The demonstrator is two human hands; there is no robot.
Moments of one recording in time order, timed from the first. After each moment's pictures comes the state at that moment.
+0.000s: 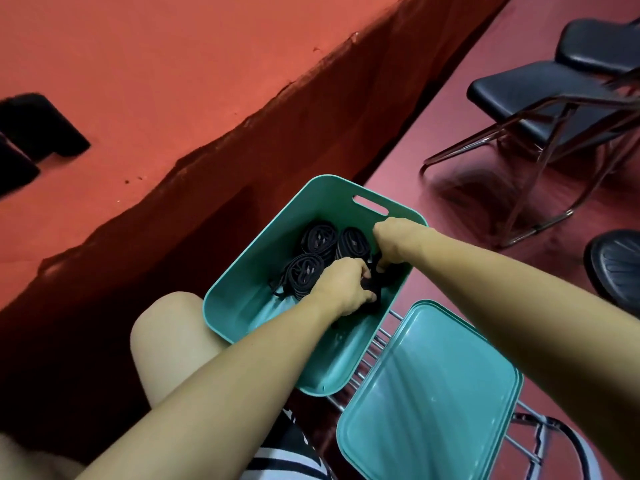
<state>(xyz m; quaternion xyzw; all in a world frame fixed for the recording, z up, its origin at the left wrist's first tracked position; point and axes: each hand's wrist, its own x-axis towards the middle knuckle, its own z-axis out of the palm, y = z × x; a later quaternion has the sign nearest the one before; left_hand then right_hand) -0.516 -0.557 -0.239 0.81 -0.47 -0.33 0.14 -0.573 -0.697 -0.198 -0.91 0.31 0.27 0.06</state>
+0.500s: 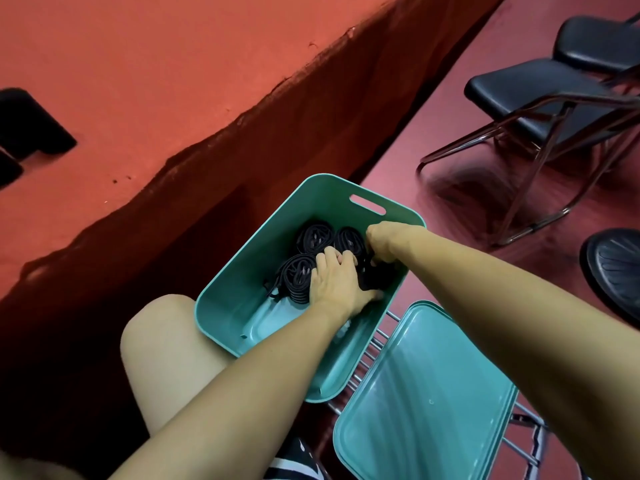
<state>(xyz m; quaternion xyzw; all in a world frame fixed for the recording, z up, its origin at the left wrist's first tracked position) -0.528 -0.564 -0.270 0.86 -0.44 -0.22 0.13 -0.564 -0.711 -0.222 -0.89 0.31 0.32 0.08</state>
